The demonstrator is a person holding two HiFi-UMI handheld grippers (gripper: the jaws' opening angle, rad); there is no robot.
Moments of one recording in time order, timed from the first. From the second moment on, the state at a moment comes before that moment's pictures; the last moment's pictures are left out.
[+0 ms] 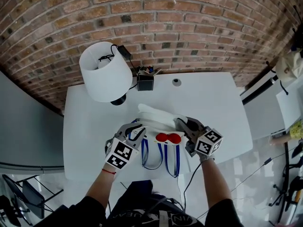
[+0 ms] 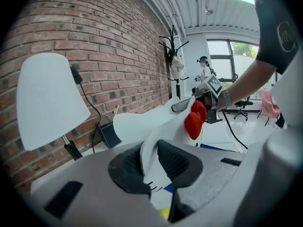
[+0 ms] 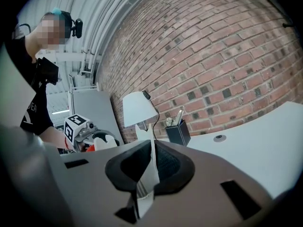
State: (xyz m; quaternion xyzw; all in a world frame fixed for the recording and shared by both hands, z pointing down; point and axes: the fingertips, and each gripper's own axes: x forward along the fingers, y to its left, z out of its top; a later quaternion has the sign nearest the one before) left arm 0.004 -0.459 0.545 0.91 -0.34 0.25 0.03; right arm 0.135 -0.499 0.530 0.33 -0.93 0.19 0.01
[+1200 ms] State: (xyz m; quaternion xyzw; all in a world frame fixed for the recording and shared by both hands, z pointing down) left arm -0.003 -0.440 0.542 0.89 -0.35 0.28 0.05; right arm 0.149 -0.478 0.517 0.35 -0.92 0.16 0.07
